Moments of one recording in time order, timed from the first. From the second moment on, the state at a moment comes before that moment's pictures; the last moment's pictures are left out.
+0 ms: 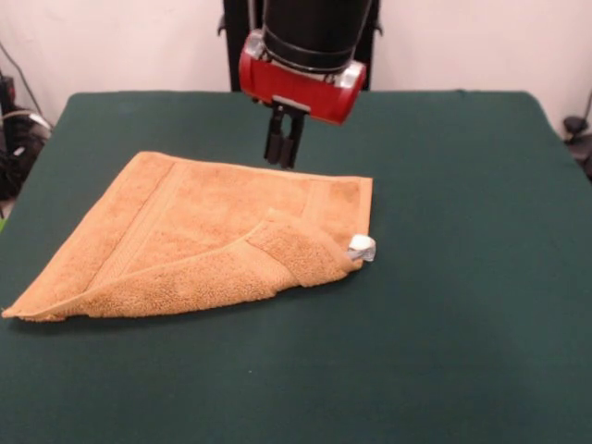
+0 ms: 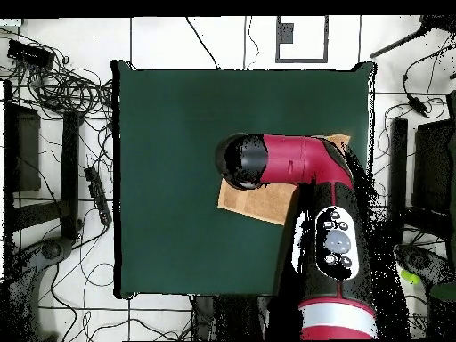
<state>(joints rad) -0.16 -0.58 -0.05 1.38 -0.23 0.78 2.04</state>
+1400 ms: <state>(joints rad) -0.16 -0.37 -0.11 1.42 -0.13 0.74 2.04</state>
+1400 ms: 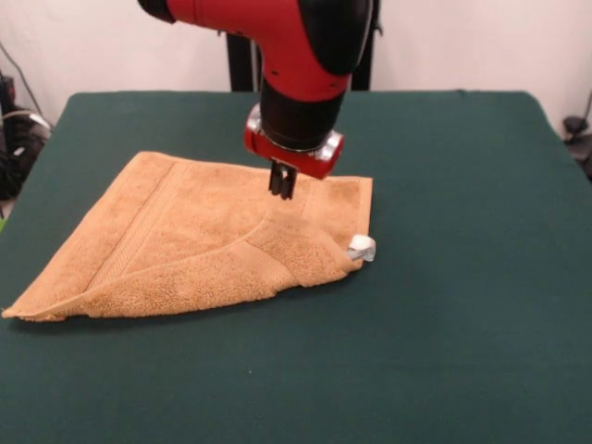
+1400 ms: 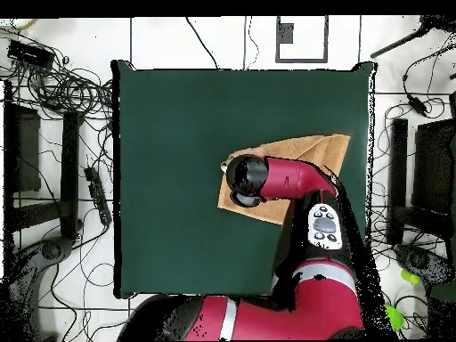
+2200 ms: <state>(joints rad) -0.16 -0.31 -0.13 1.42 -0.08 0.73 2.04</state>
